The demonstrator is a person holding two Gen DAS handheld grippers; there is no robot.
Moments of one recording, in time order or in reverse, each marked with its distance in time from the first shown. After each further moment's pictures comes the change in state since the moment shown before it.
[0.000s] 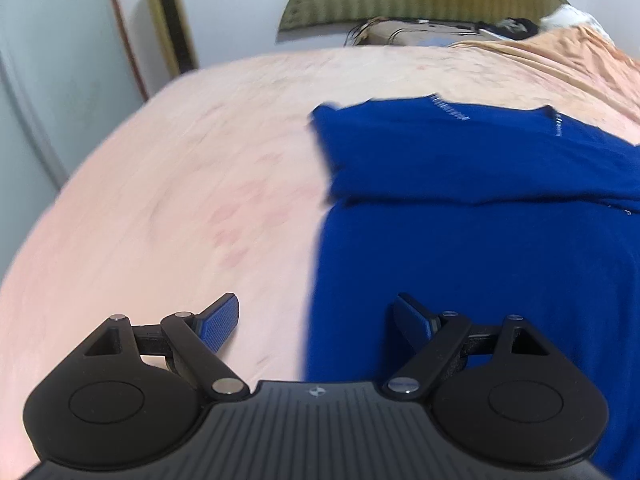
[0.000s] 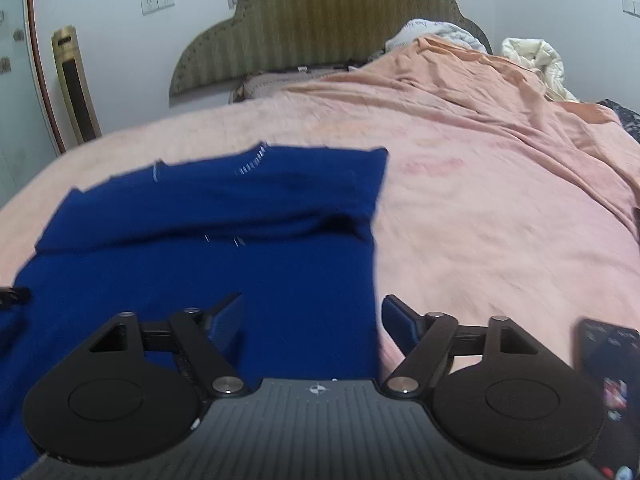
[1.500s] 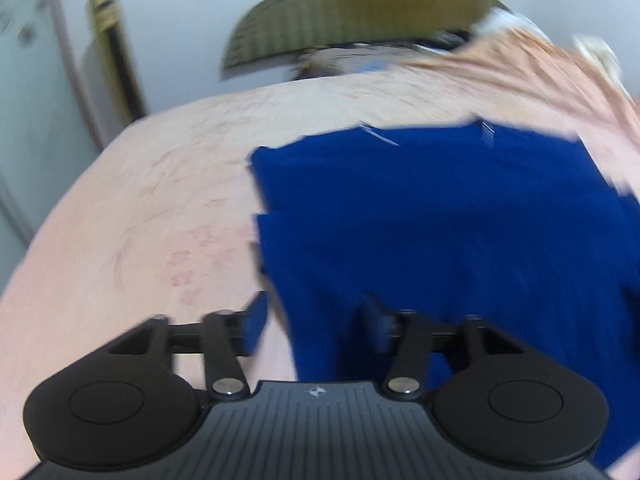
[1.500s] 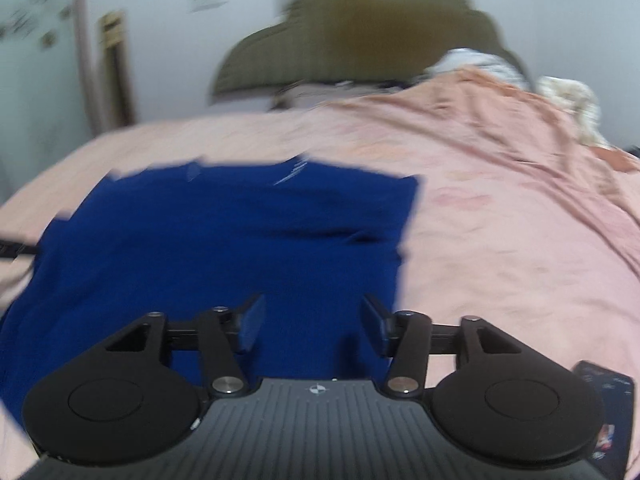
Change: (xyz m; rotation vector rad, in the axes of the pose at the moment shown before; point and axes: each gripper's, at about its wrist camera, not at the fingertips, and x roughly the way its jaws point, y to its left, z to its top) left arm -0.034 -0.035 -0.006 0.202 -0.113 -0.108; right arm -0.014 0.018 0.000 -0.162 -0.023 0.103
